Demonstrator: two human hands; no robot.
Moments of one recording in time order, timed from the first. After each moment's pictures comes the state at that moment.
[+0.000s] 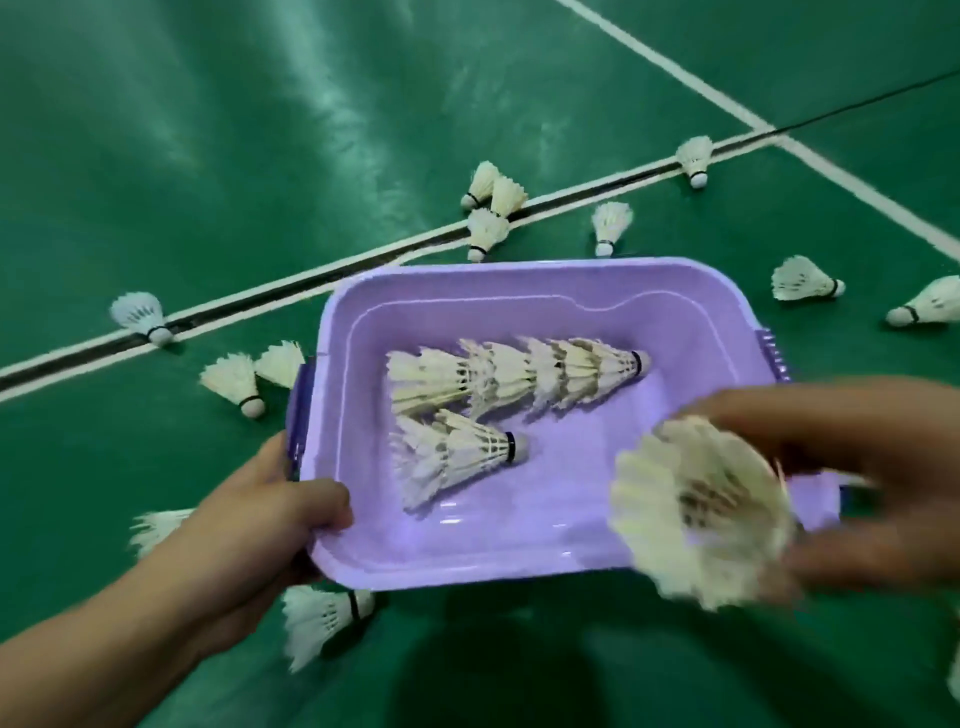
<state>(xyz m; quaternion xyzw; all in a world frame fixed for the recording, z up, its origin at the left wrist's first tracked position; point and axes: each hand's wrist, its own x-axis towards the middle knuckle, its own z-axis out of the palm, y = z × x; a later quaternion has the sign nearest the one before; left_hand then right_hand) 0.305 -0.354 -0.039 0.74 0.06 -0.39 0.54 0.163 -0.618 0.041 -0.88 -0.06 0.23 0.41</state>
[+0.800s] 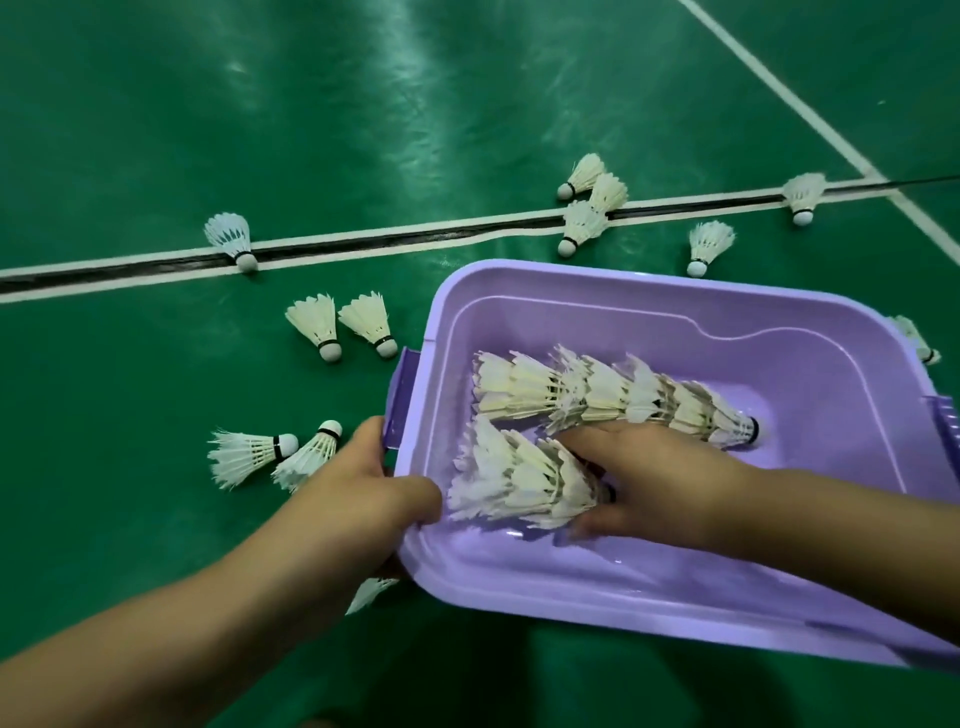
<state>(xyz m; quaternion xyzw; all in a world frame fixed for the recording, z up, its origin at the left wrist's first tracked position) 0.301 -0.315 -0.047 0.73 0.06 -0.39 0.55 0.252 -0.536 -0.069 -0.96 -0.06 0.23 0.13</state>
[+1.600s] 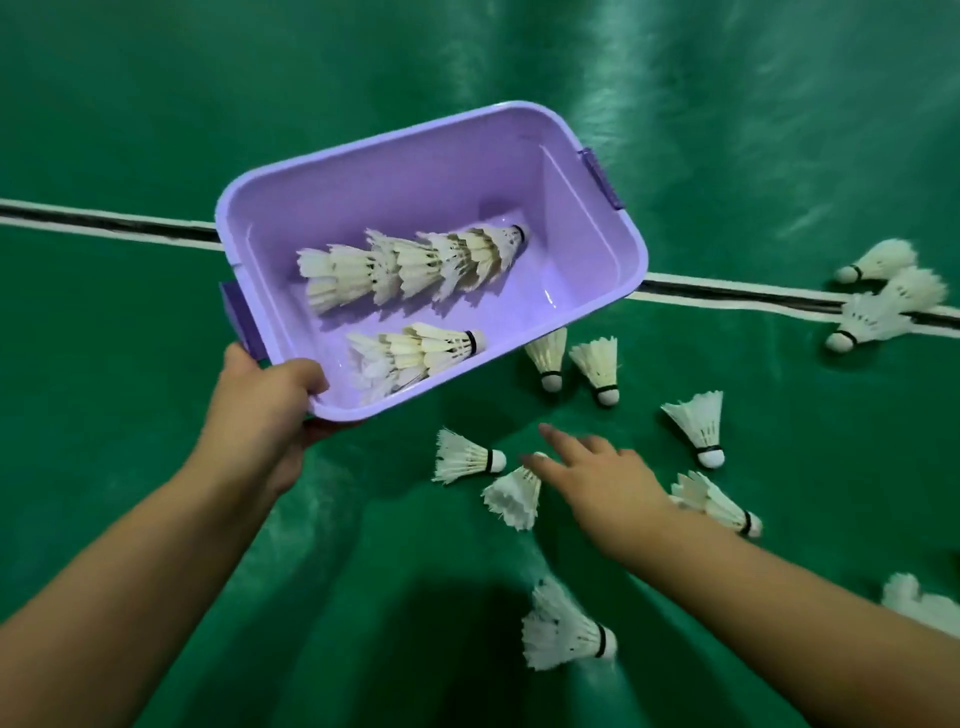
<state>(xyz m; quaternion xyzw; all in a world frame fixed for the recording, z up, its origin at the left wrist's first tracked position) 0.407 -0.119 -0.060 0.65 0.28 0.04 0.70 0.383 -0.370 -0.140 -0.96 -0.20 0.21 0.01</state>
